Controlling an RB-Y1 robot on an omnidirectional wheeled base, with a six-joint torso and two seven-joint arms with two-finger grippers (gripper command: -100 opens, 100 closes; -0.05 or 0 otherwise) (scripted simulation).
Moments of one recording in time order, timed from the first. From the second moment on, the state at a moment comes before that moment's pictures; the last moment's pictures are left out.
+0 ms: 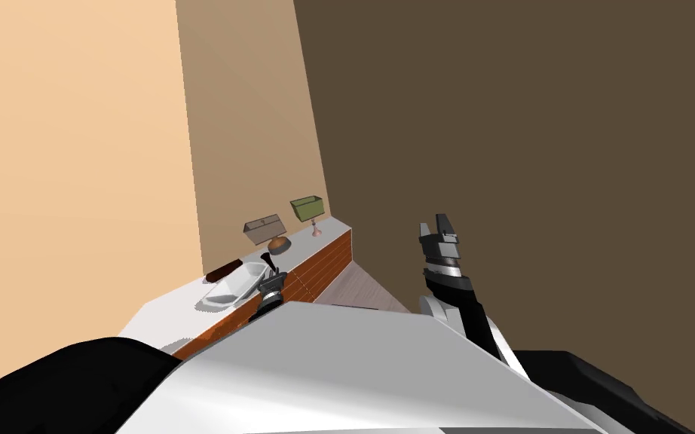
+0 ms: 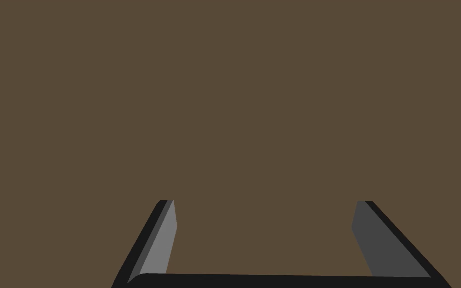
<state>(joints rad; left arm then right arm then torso) 0.51 0.14 0.12 -1.56 0.85 -0.62 0.94 0.51 -0.04 -0.01 -2.37 0.02 -0.39 0.08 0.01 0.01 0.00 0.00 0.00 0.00</state>
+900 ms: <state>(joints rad) 0.56 0.18 0.19 -1.66 0.88 -0.68 1.02 0.51 -0.04 -0.01 -2.37 0.02 -0.39 0.08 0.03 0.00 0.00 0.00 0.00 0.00</state>
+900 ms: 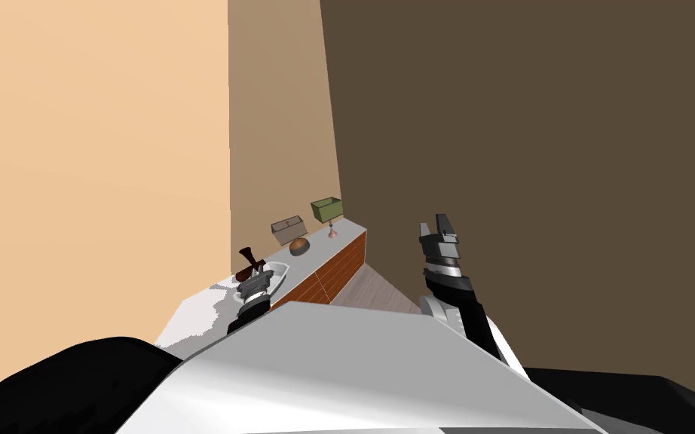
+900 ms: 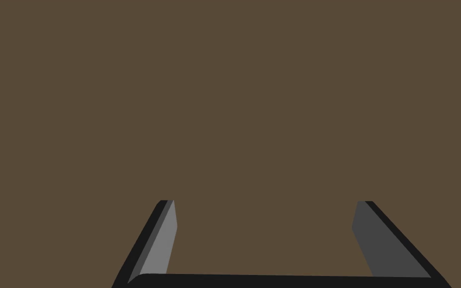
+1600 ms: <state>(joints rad) 0.56 0.19 0.20 -1.68 0.89 -0.66 1.02 0.51 -0.04 -0.01 -2.37 0.02 -0.39 0.08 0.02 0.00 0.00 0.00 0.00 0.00</state>
